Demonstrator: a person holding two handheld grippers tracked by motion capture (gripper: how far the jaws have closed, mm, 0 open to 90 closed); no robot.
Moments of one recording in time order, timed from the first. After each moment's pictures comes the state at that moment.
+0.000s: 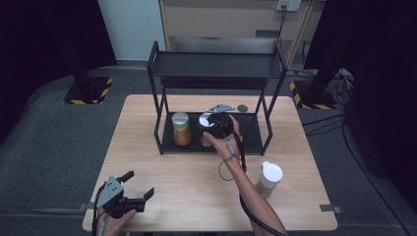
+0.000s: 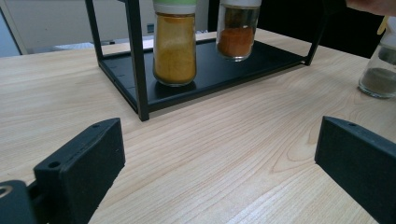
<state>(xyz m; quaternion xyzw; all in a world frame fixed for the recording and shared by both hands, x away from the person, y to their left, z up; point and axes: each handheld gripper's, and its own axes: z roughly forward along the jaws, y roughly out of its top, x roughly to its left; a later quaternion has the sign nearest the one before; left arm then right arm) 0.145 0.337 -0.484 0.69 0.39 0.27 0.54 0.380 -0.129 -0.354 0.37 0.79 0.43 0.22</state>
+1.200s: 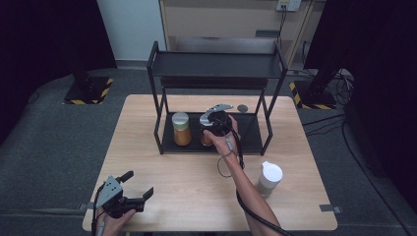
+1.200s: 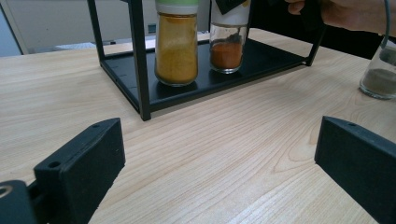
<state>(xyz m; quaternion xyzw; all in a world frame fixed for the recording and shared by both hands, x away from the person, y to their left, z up) 0.144 0.338 -0.484 0.69 0.39 0.27 0.54 0.408 -0.128 -0.376 0.38 0.80 0.42 0.20</state>
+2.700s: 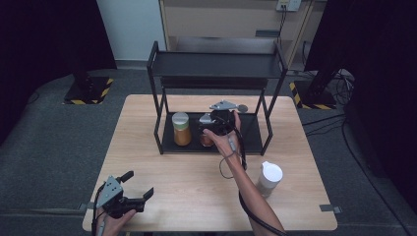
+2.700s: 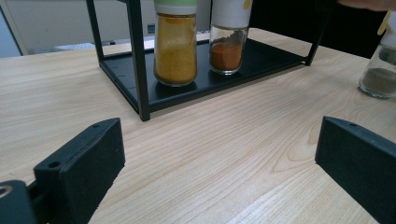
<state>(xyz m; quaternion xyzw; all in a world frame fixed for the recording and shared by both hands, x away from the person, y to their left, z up) 0.145 0.337 -0.484 0.69 0.38 0.27 0.54 0.382 -0.139 -0.360 0.37 0.77 0.47 0.23</state>
